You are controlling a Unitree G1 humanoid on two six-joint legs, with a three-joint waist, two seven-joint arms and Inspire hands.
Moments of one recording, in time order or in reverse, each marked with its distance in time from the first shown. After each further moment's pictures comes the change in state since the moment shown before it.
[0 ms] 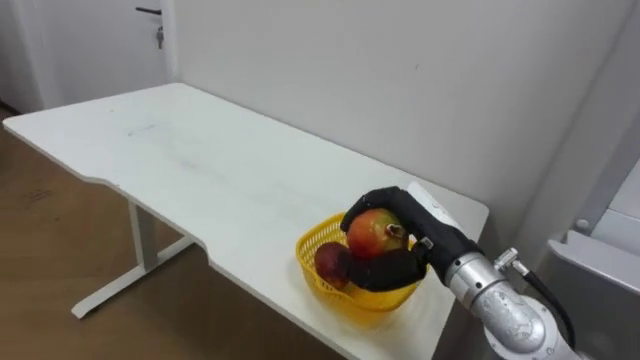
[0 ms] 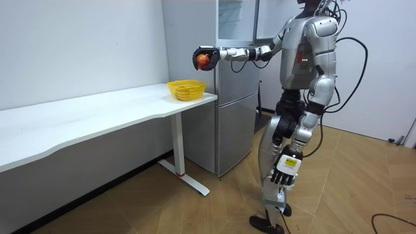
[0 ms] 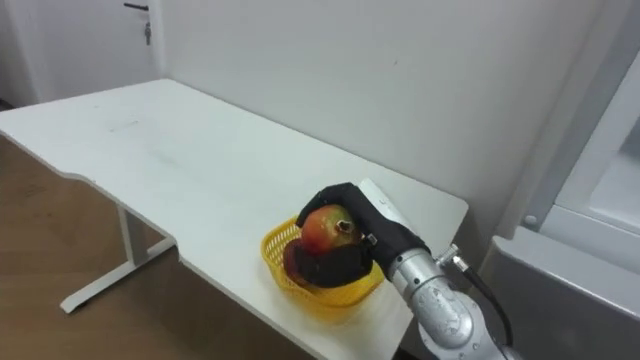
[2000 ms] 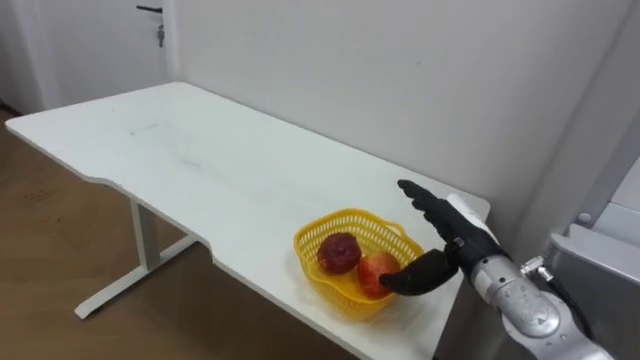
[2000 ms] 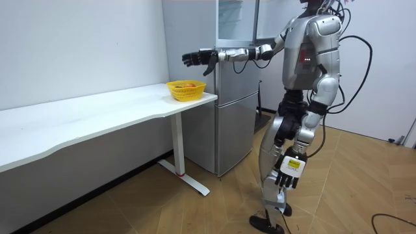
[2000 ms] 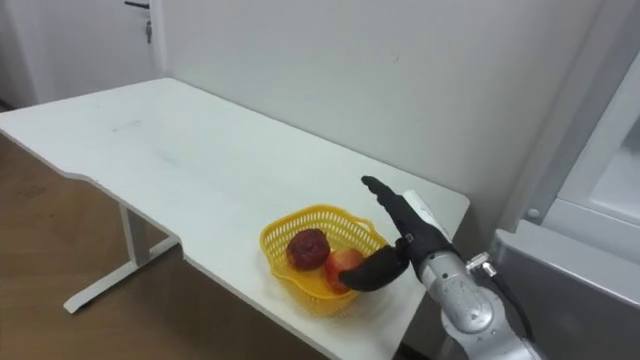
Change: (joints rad) left arm 0.008 0.003 -0.038 -0.032 0.022 0.056 -0.005; right arm -0.060 -0.015 -0.056 0.109 0.155 0.041 -0.008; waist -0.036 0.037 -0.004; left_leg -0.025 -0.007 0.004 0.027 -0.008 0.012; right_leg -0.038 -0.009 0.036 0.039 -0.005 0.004
